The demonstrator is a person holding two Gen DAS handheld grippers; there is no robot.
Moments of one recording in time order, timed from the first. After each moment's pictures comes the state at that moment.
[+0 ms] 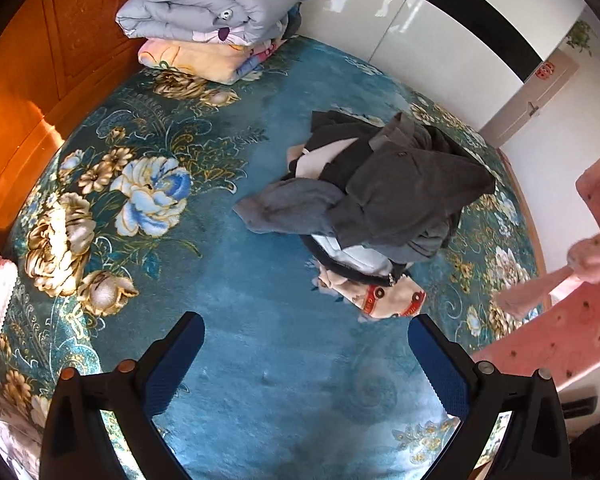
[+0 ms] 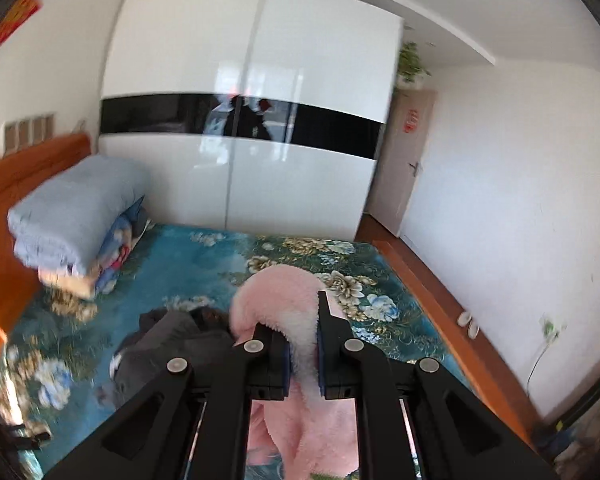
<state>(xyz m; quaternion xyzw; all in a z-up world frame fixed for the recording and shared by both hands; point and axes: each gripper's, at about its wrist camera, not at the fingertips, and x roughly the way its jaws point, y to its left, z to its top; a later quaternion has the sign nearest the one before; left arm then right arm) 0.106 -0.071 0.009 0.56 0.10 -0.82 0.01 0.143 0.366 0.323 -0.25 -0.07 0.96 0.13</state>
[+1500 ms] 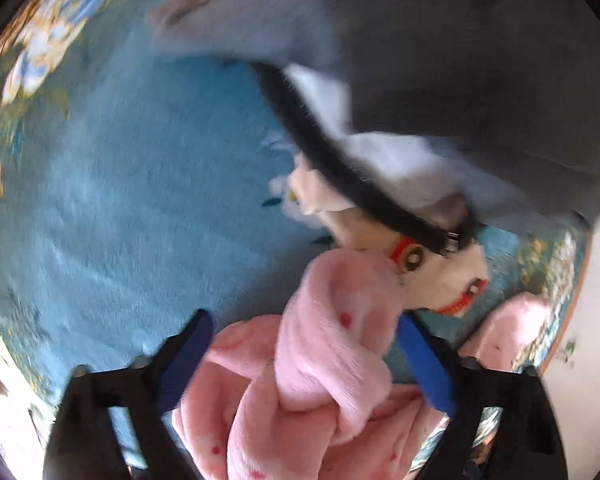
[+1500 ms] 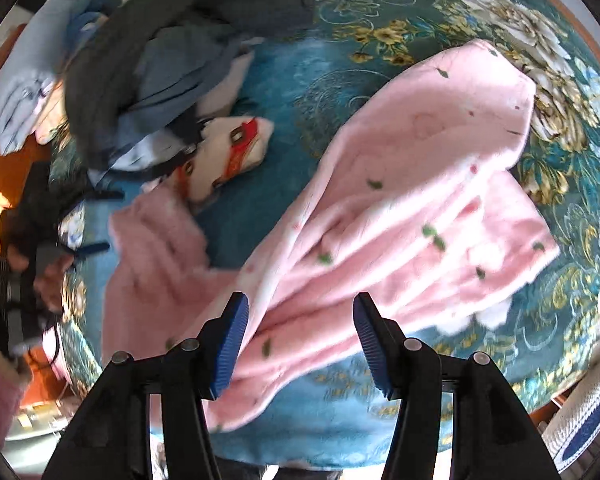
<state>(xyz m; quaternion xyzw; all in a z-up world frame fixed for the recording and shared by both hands) -0.007 -0.002 -0.259 0.77 0.22 -0.58 0.13 0.154 0.407 -0.132 -0.66 0.20 0.72 0.02</state>
